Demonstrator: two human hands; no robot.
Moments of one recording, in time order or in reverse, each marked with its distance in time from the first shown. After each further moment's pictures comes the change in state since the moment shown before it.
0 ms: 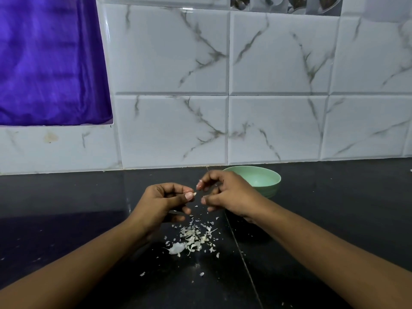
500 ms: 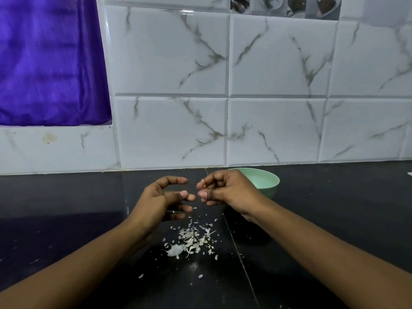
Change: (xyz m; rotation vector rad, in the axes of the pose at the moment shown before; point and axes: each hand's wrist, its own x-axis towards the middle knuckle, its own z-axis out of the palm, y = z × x) left_hand 0.001 0.003 -0.001 -0.039 0.023 0.002; right_hand 0.003 0.003 -0.004 0.261 -0.018 0.005
